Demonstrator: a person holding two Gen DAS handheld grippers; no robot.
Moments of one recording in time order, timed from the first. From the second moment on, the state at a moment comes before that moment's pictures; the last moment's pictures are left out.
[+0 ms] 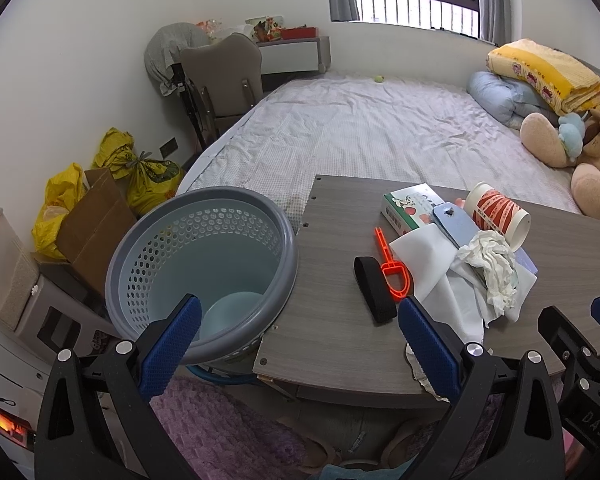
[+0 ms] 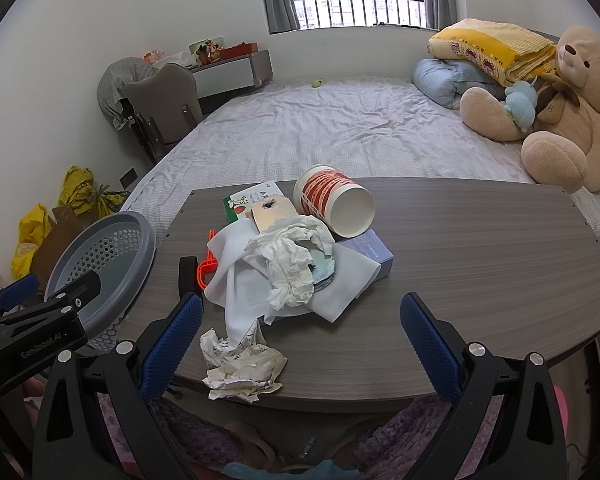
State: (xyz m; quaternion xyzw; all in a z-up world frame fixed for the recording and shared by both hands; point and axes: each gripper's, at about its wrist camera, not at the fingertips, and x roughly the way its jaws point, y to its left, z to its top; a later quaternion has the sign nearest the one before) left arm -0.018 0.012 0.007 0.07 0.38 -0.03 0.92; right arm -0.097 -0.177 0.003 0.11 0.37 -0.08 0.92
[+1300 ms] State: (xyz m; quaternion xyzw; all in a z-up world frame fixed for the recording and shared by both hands) left arm -0.031 -0.091 -0.088 0.06 0.50 -0.18 0.84; right arm -0.138 -0.288 -0.019 0.19 0.35 -0.15 0.91
